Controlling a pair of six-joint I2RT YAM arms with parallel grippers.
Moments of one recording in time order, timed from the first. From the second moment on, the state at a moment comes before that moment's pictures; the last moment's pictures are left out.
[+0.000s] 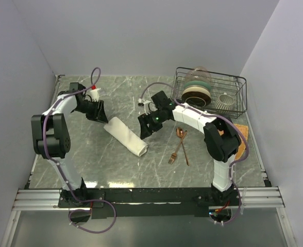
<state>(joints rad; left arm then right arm) 0.05 1.89 1.39 -0.79 0.70 0.28 0.63 1.93 1.41 -0.55 -0.62 0.02</state>
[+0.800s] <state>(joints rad) -0.01 2.02 1.39 -0.75 0.59 0.29 0.85 2.03 1.39 -0.47 -0.62 0.13</state>
